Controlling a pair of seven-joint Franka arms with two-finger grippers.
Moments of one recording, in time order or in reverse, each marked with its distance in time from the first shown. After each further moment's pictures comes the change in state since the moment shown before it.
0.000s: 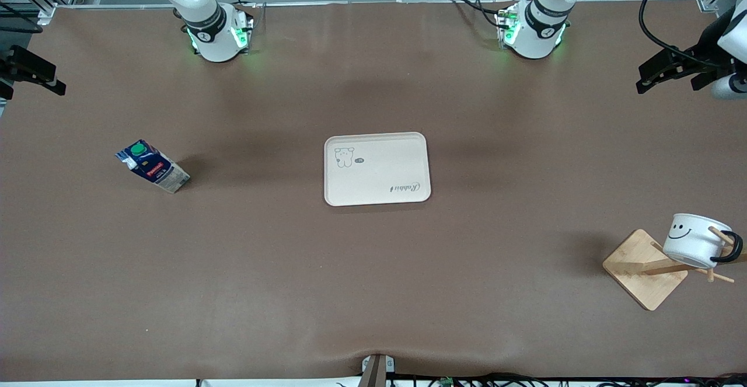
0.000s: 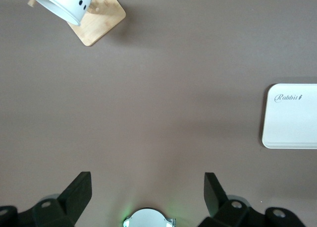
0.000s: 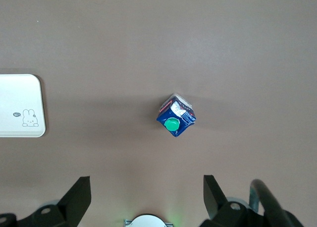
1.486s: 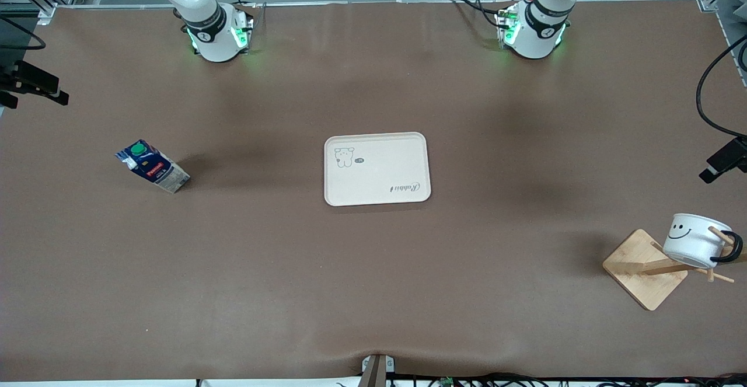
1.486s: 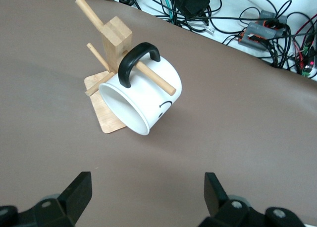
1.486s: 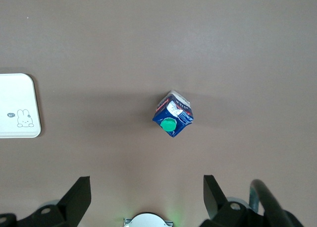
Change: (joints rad) left arm 0.289 0.060 0.018 -0.378 -0.232 0.803 0.137; right arm -0.016 0.040 -0.002 0.004 0.000 0.002 0.000
